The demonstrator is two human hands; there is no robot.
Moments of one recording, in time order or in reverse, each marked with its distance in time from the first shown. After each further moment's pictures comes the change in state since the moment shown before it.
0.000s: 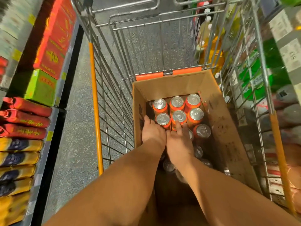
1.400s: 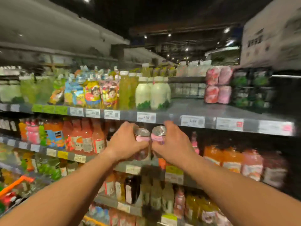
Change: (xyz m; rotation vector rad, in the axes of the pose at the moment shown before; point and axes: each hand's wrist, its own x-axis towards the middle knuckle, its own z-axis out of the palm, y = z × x) left_hand -0.584 0.042 -0.364 -0.636 1.039 1.362; right_hand -0.616 0.040 -0.442 0.262 1.114 1.271
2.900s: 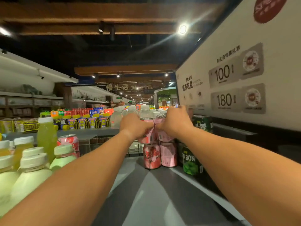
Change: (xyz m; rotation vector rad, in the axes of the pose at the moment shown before) left_hand 0.385 0.249 0.141 -0.350 0.040 0.058; right_hand 0.299 0.222 -0.214 -0.602 0.202 0.238
